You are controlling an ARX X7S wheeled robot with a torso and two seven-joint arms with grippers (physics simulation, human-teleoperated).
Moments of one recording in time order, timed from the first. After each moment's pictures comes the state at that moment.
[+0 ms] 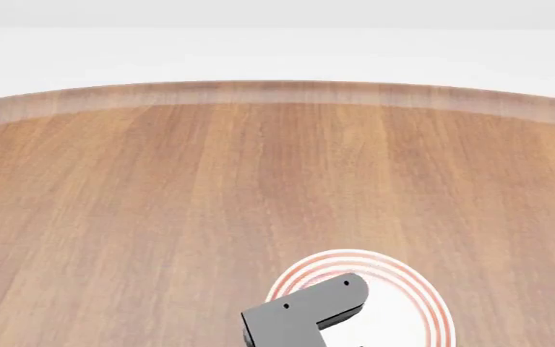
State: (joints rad) left arm 0.11 -0.21 0.00 0.03 -0.15 0.14 -0.99; right arm 0.71 0.49 -0.53 -0.43 1.92 1.23 1.24
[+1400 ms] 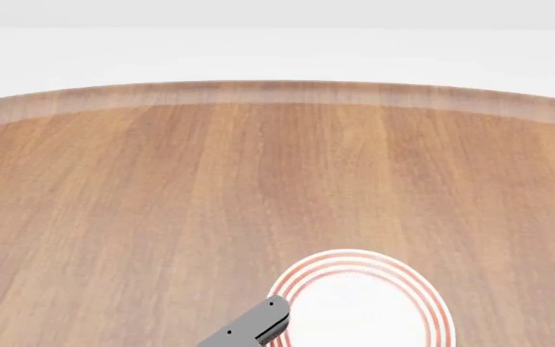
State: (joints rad) left arm 0.11 -0.23 0.01 0.03 -0.17 0.14 -1.01; right arm 0.84 0.39 -0.89 -0.05 1.29 1.24 0.47
